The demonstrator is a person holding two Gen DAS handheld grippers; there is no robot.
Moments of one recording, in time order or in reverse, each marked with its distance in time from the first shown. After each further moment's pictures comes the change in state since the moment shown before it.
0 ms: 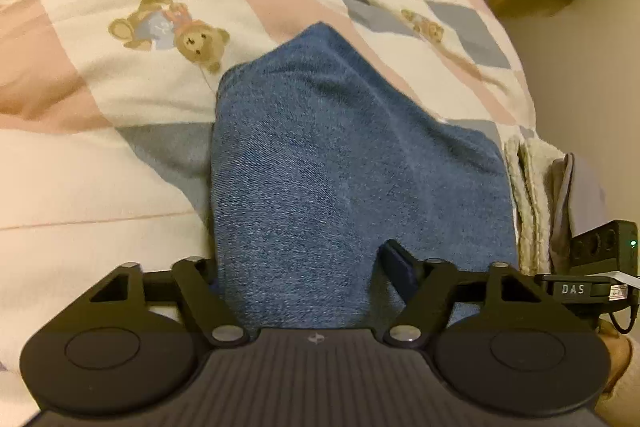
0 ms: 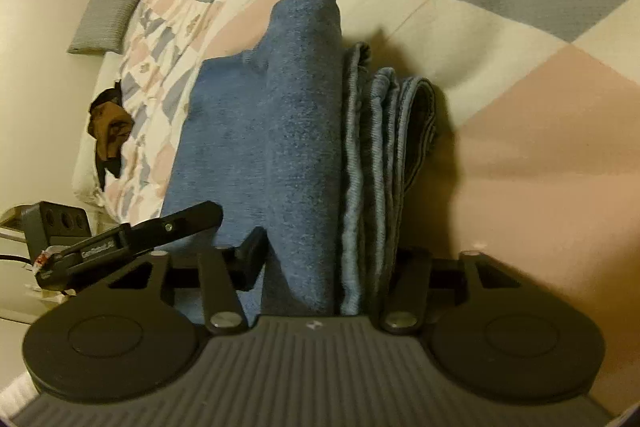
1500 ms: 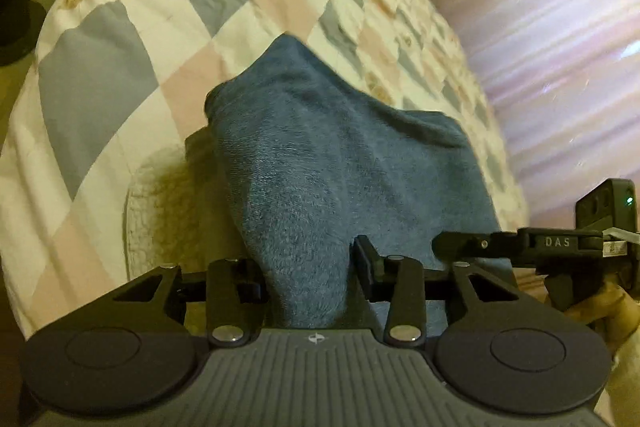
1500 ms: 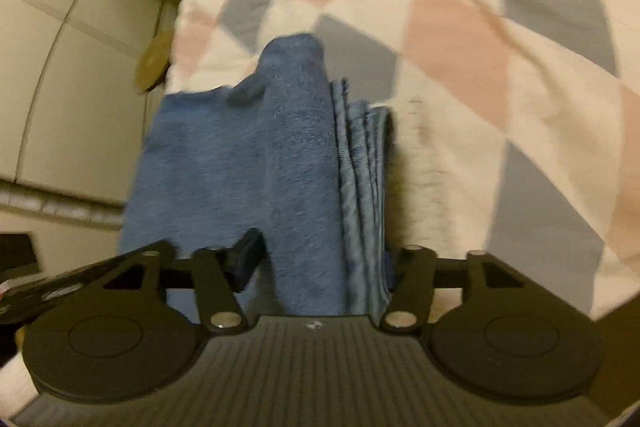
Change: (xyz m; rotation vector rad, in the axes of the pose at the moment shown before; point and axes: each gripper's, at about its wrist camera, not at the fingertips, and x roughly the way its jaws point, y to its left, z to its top) left arm 0.081 -0.452 -0.185 -0.888 -0.651 0.284; right arm -0.274 -0.039 0.246 -0.947 0.680 -0.071
